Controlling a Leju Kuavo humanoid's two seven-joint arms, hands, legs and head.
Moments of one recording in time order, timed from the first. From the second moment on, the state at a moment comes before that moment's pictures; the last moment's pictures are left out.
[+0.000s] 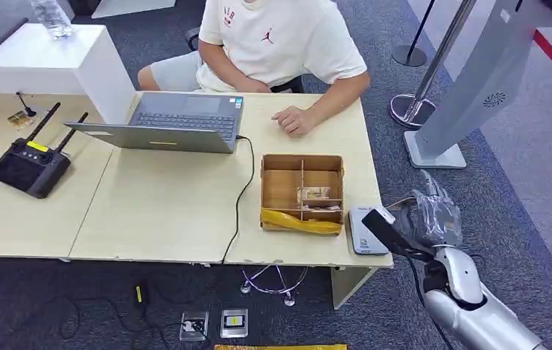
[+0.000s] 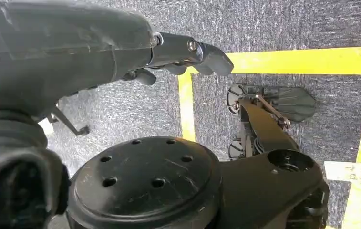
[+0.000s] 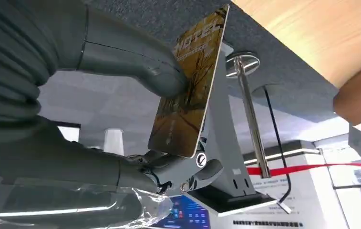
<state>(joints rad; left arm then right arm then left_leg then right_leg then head) -0.10 0.09 -1.15 -0.37 1.30 -0.05 -0.26 -0.39 -0.62 0.74 -1.39 0.75 -0.39 0.44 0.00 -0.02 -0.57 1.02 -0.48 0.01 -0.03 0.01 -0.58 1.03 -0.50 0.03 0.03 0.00</state>
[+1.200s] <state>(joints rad) -0.11 0.09 -1.16 -0.37 1.30 -0.05 -0.26 -0.37 -0.50 0.81 -1.25 0.72 -0.36 0.34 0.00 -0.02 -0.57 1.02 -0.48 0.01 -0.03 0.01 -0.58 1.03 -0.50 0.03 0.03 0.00</state>
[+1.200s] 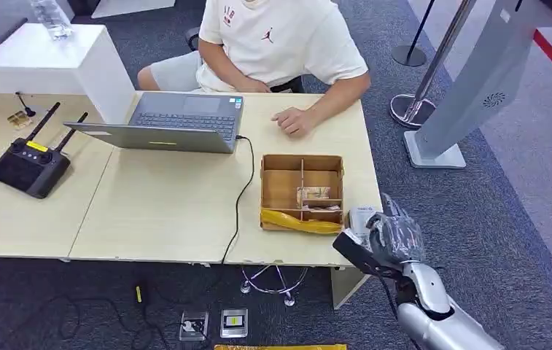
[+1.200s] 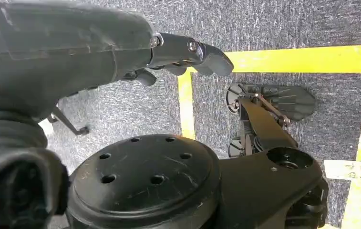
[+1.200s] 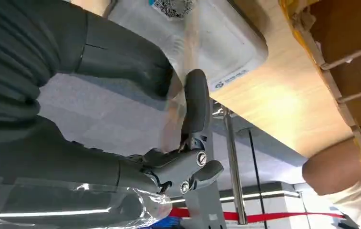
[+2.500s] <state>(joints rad) -0.11 0.09 -1.19 -0.37 1.29 -0.05 -0.26 -0.47 -0.51 0.76 -1.34 0.87 -0.38 0.42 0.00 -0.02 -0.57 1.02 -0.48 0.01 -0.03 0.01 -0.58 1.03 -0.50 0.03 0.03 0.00</state>
